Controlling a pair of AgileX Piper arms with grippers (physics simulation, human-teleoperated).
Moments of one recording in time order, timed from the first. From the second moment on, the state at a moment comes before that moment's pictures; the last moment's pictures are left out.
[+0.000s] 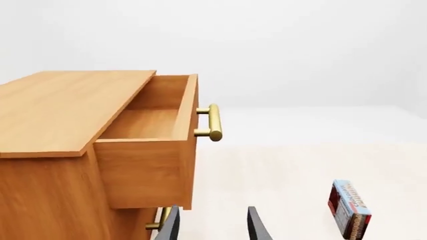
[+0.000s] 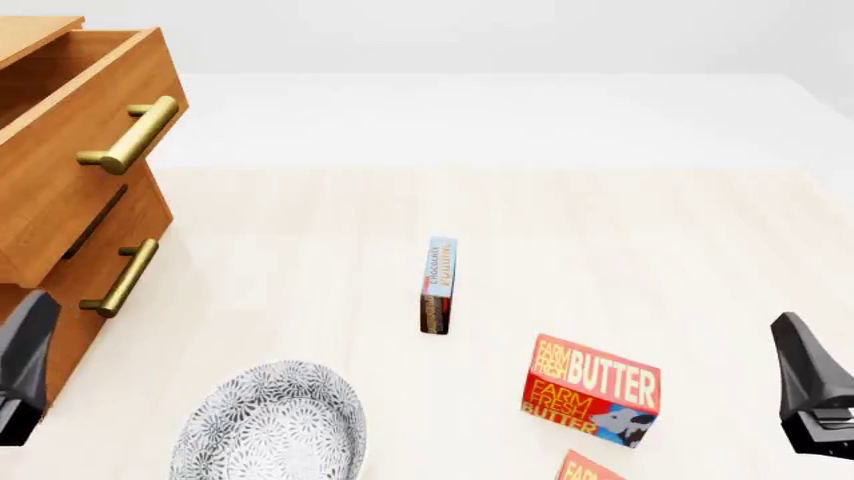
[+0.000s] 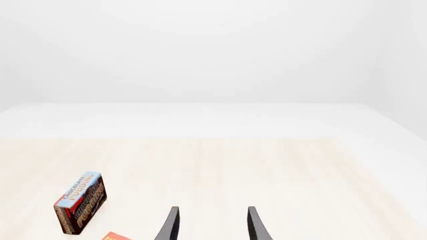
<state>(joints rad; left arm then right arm) -0.03 0.01 -0.13 0.10 0.01 0.00 0.01 -0.01 0.00 0.00</state>
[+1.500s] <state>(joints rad) -0.04 0.61 -1.00 0.52 0.00 0.00 0.03 -0.01 -0.02 0.00</state>
